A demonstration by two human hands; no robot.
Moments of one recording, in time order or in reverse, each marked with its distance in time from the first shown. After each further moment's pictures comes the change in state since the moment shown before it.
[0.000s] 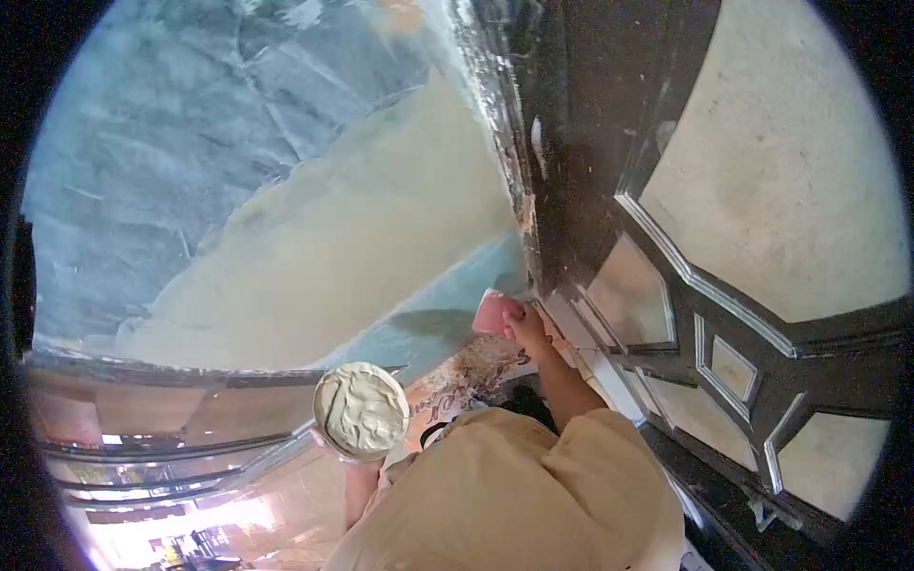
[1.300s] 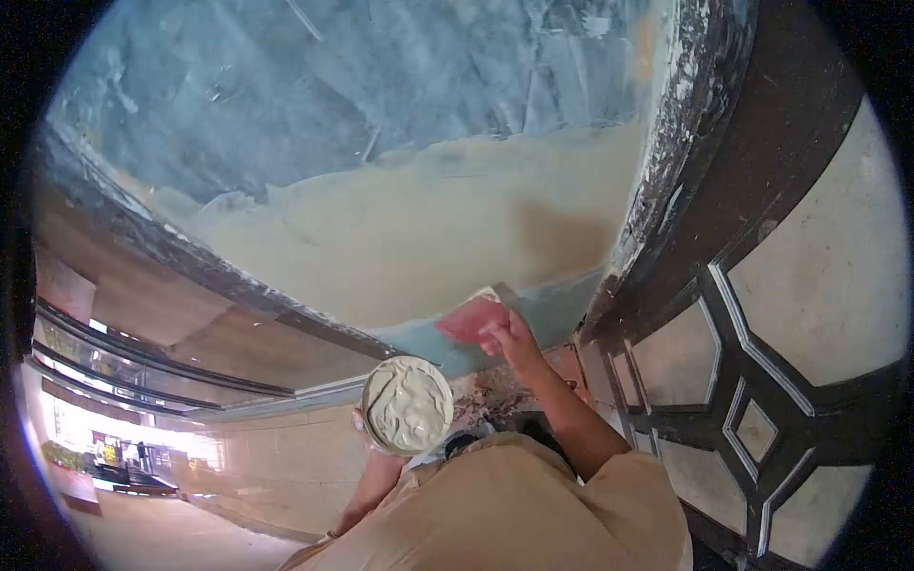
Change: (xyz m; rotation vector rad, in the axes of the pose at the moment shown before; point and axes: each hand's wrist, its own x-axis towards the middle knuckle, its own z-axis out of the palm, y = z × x) left_hand -0.027 0.035 -0.007 -0.086 -0.097 -0.061; right_hand -0.095 -0.108 0.173 -0.017 -0.496 -0.054
